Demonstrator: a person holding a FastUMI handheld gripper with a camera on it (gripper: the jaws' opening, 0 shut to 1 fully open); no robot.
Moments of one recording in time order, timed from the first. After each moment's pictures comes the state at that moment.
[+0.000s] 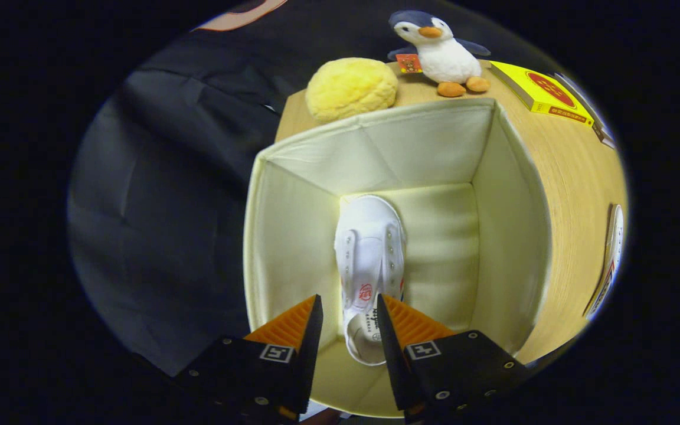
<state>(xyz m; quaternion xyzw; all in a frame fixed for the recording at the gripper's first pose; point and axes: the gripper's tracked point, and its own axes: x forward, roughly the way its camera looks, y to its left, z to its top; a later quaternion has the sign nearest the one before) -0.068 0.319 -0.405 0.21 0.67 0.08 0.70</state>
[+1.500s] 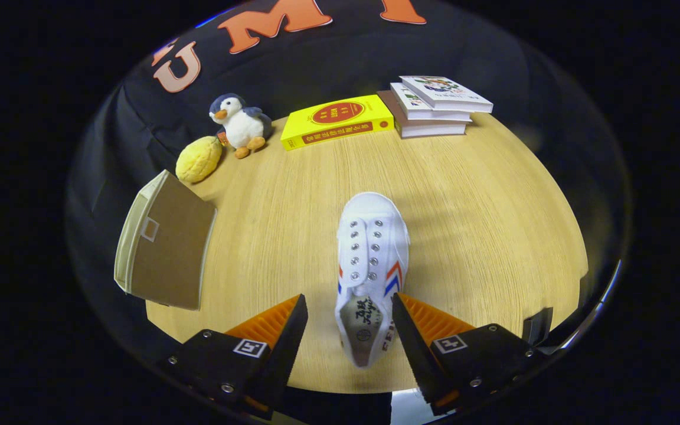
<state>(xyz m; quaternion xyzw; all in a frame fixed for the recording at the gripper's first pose) -0.221 -0.126 -0.400 0.09 0.57 -0.09 0.81</state>
